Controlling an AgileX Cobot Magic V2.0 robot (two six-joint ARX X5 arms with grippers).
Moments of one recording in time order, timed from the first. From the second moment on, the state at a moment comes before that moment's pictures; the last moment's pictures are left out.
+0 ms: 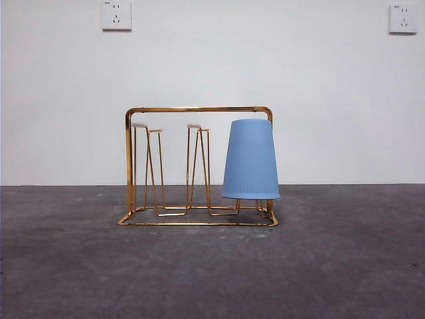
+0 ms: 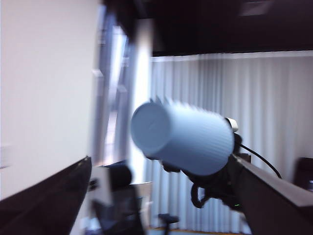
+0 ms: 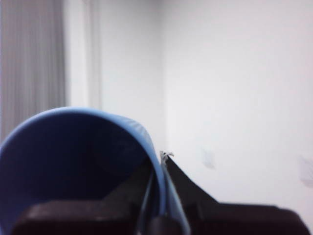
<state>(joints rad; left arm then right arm) -0.73 0.92 1.40 0.10 0.55 -0.34 0.78 0.95 1.53 -0.06 -0.36 0.14</state>
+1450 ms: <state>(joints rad) -0.73 1.22 1.40 0.79 0.72 -0.82 0.78 1.12 1.52 0.11 -0.48 0.15</state>
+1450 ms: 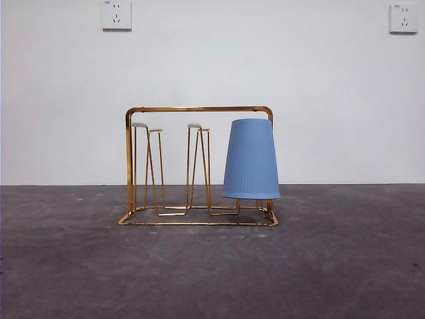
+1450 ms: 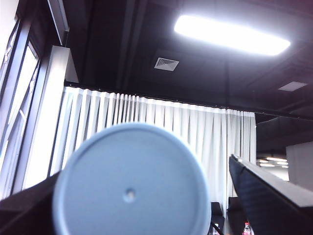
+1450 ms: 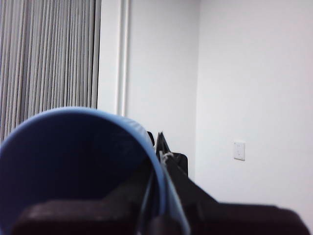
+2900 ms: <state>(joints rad) -0.54 1.17 1.40 0.71 0.73 -0.89 0.78 0.96 1.52 -0.25 -0.38 0.05</state>
